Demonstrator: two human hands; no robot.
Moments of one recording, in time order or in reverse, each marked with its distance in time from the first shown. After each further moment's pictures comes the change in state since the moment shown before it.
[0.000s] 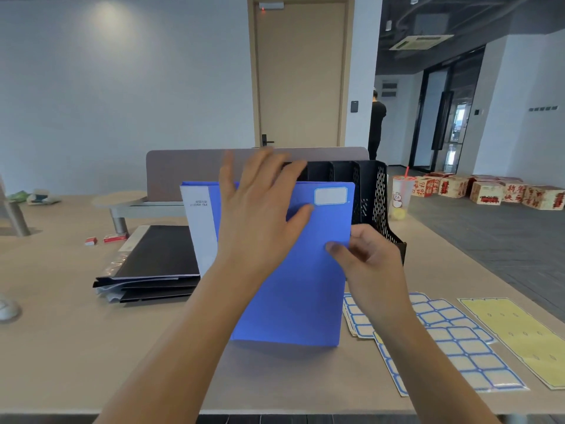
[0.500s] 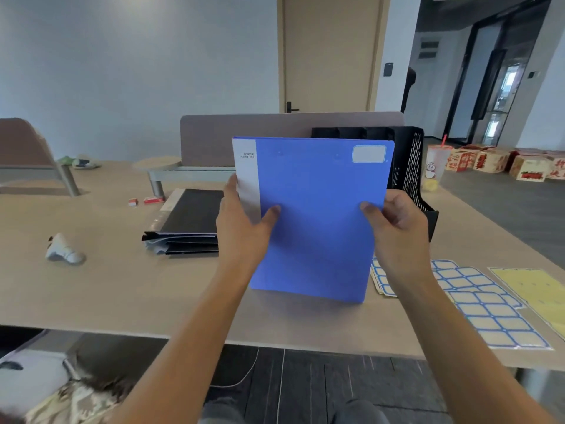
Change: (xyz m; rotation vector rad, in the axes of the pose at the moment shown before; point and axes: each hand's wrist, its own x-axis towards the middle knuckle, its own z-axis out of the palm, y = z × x) left_hand -0.090 -0.059 0.002 -0.569 -0.073 -0.877; right_hand -0.006 0.017 0.016 0.055 0.070 0.017
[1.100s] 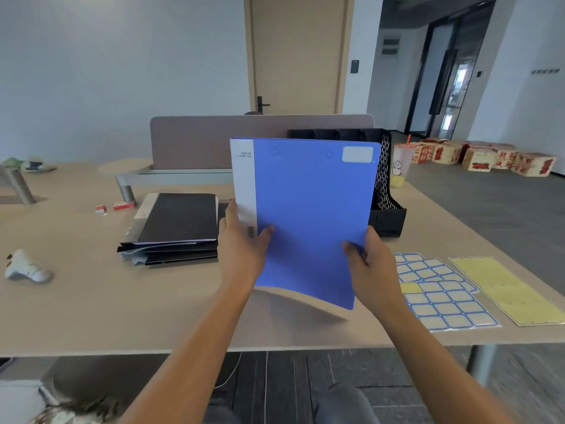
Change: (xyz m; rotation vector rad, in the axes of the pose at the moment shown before) left_hand 0.003 -0.017 0.025 0.063 -0.096 -0.028; right_hand -0.035 0.024 -0.012 -0.414 -0.053 0.015
